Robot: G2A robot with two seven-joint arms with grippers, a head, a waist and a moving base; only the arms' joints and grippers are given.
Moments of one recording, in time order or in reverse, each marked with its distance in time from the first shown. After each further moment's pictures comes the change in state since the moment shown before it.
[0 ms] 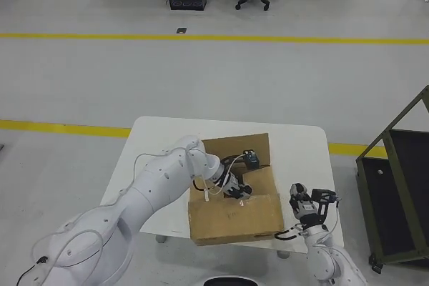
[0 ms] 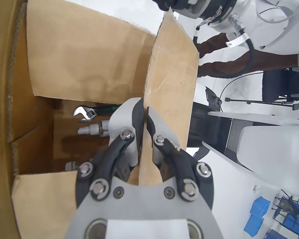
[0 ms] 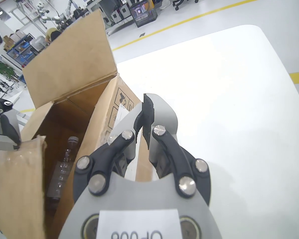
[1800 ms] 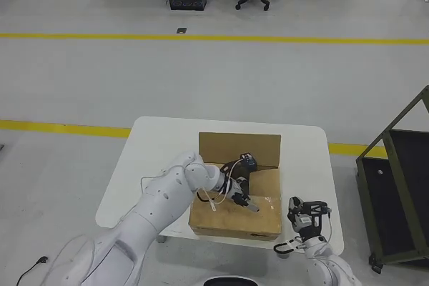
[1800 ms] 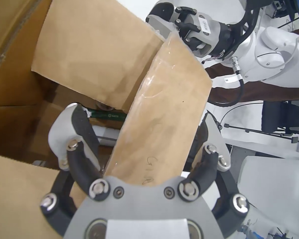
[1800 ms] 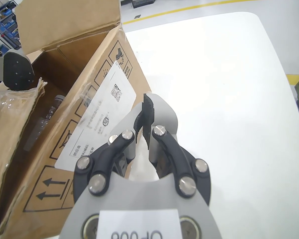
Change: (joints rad) left arm 0.247 -0.023 -0.444 -0.108 0.317 0.096 -0.063; right arm -0.036 0.014 -0.032 0.086 -0.168 0.008 -0.033
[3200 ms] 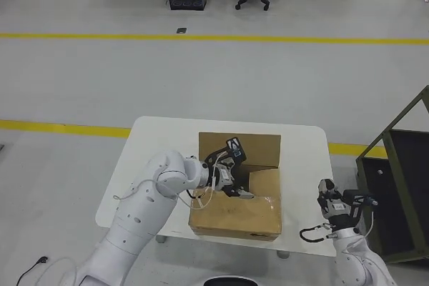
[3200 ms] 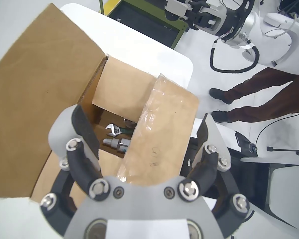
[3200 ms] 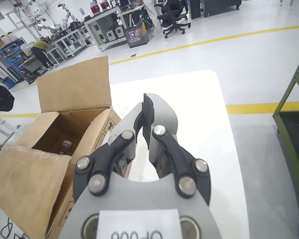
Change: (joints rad) left arm 0.259 0.137 -0.336 -0.566 0.305 -0.003 0.054; right arm -0.089 0.033 0.208 -0.258 0.089 -0.040 0.032
